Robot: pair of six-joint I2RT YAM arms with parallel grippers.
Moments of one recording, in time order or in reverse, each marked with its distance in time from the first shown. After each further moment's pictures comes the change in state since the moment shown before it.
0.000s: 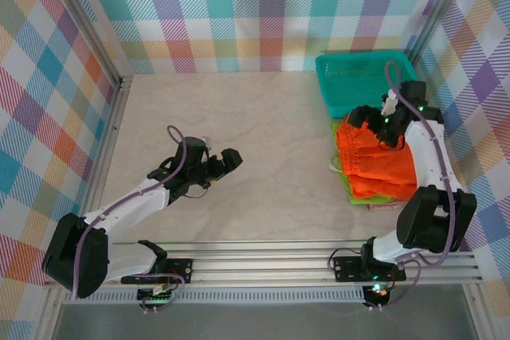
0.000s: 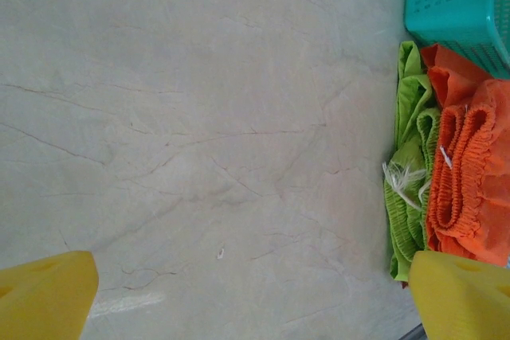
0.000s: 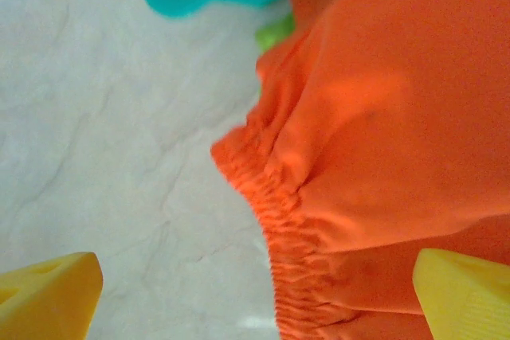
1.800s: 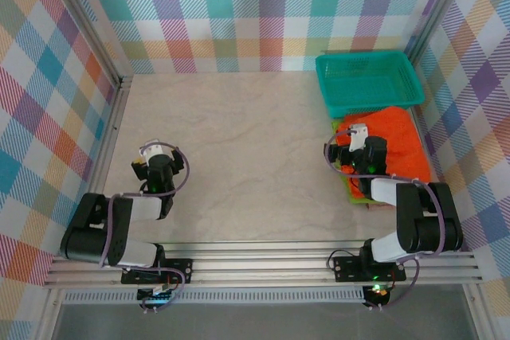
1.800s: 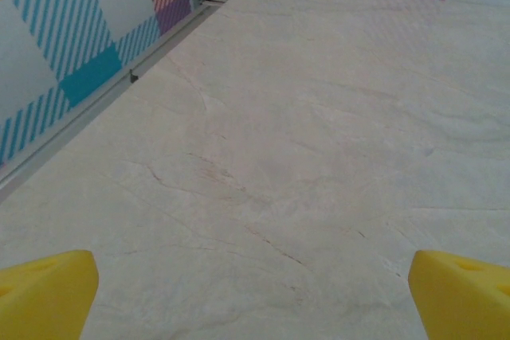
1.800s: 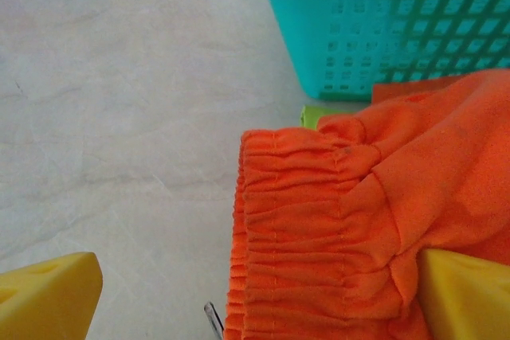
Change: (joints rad) left arm 0.365 0.214 -0.383 0.906 -0.752 0.777; right arm 0.188 -0.006 -0.839 1.485 0.187 -0.292
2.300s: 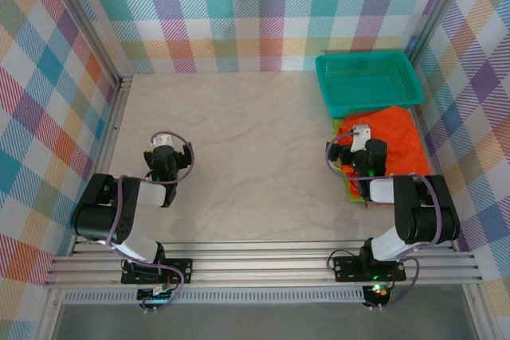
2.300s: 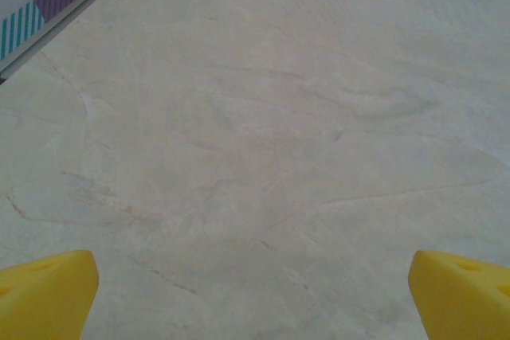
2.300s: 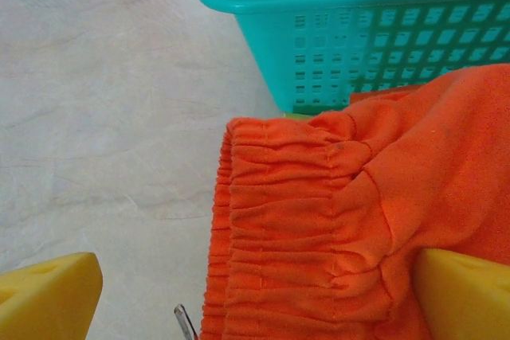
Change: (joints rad) left arm 0.005 0.145 0.113 0.019 0.185 0.038; right arm -0.013 0.061 -0.034 0.142 0.045 0.031
